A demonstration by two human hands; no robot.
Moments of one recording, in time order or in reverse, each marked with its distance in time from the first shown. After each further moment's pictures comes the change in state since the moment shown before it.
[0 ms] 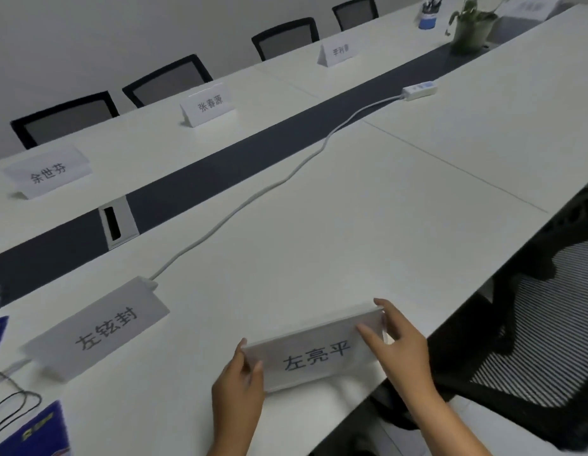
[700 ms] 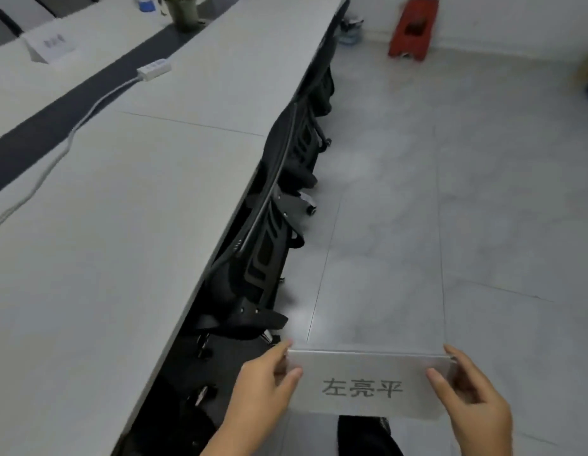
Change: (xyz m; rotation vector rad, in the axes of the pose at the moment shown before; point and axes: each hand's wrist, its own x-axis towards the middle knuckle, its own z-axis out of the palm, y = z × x) left_hand -0.230 0.036 0.115 0.284 -0.988 0.555; right_hand -0.318 0.123 -0.217 0.270 1.011 0.237
